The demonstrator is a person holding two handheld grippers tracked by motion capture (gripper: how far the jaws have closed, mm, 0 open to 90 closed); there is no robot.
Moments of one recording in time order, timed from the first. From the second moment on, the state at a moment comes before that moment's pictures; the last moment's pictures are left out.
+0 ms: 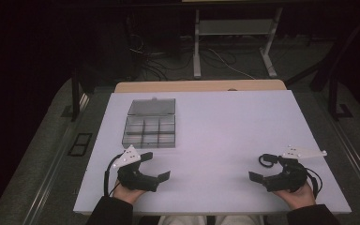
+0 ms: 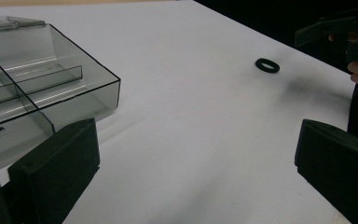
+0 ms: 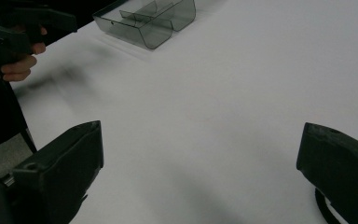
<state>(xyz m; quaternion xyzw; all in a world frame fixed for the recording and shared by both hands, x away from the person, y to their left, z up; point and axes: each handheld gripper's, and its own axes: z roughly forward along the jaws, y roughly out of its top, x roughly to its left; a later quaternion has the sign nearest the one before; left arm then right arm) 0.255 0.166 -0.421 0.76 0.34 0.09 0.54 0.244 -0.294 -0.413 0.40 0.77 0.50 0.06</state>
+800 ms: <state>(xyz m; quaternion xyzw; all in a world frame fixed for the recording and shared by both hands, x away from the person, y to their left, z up) 0.254 0.166 -0.422 0.77 0.34 0.08 0.54 0.244 -0.291 -0.409 0.38 0.79 0.49 0.05</state>
